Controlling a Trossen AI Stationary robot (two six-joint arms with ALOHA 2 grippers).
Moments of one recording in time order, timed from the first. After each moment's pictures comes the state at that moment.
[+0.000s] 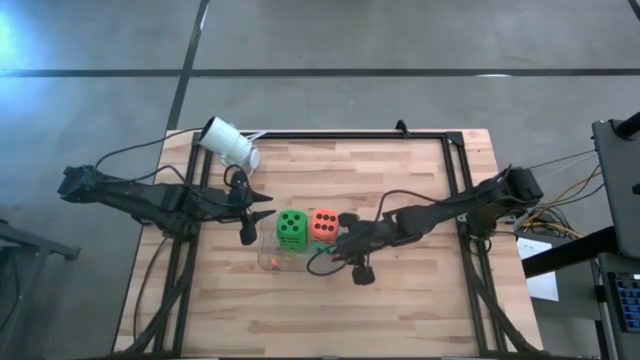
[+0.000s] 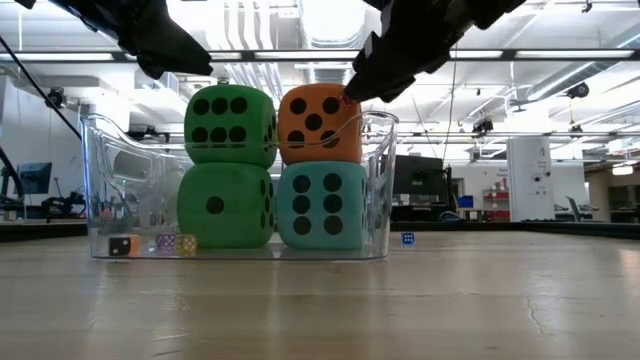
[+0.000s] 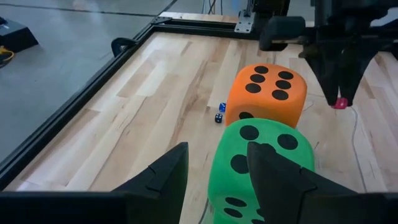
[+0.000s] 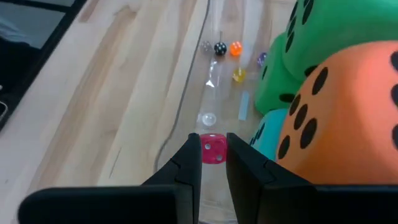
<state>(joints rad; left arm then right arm) -0.18 0.86 0.65 -0.28 -0.40 -0.17 0.24 1.64 1.09 -0.19 0.00 0.06</state>
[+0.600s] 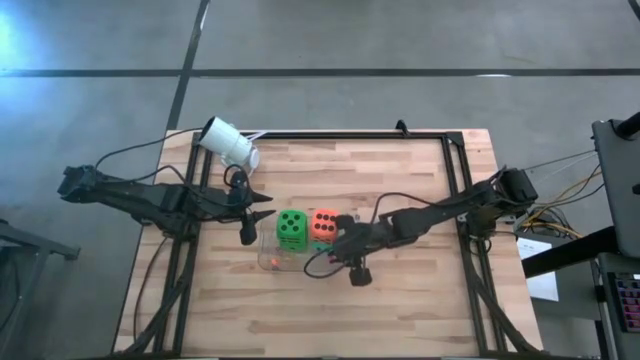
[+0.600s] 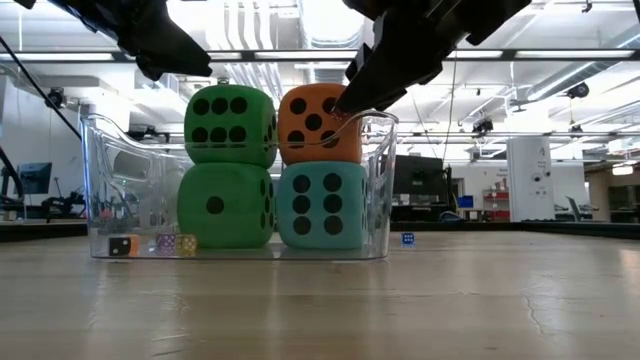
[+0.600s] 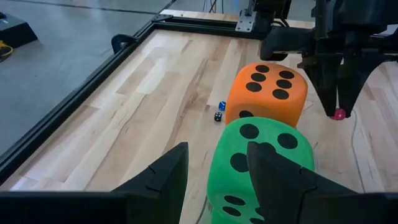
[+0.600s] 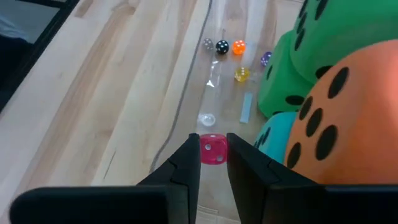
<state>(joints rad) -0.18 0.86 0.65 -0.29 -0.40 -0.19 0.23 1.68 1.09 -0.14 0.00 0.04</state>
